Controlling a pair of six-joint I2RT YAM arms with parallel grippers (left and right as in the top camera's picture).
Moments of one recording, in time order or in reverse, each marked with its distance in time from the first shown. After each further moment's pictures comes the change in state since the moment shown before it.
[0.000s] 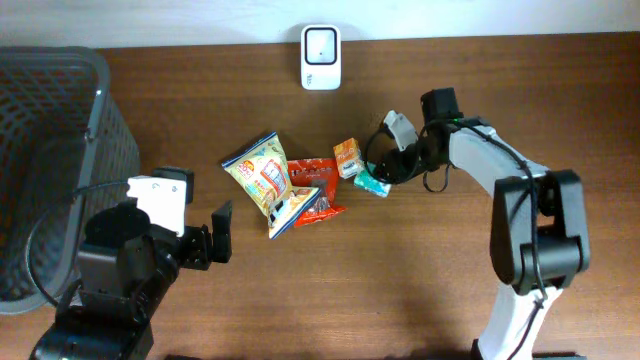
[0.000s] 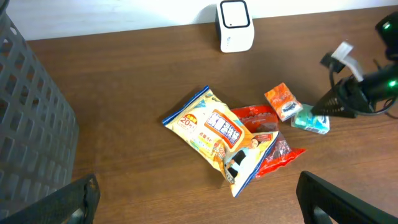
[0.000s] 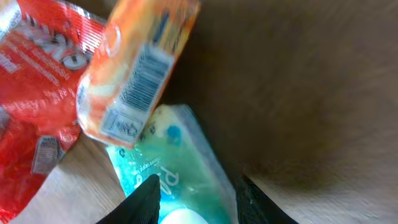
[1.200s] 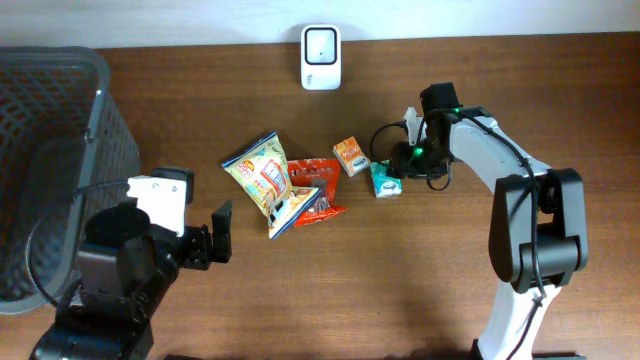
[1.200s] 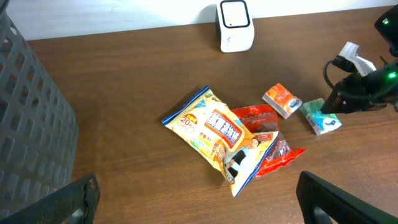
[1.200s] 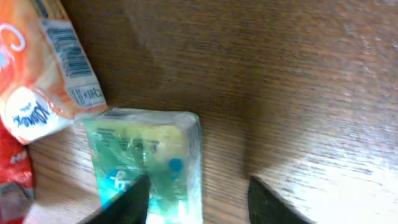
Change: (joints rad) left arm 0.000 0.000 0.000 0.000 0.000 0.000; right arm -0.001 0.017 0.088 -0.171 0.235 0.387
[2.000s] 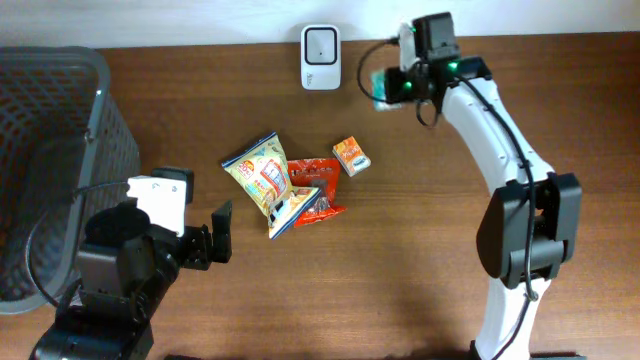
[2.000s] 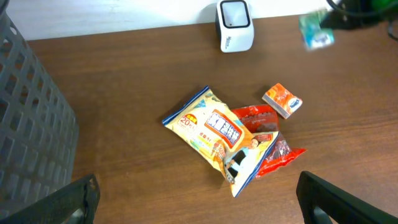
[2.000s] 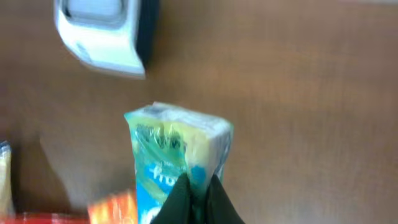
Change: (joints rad) left arm 0.000 0.000 0.000 0.000 0.000 0.000; right arm 0.079 0.038 0.424 0.153 0.215 -0.008
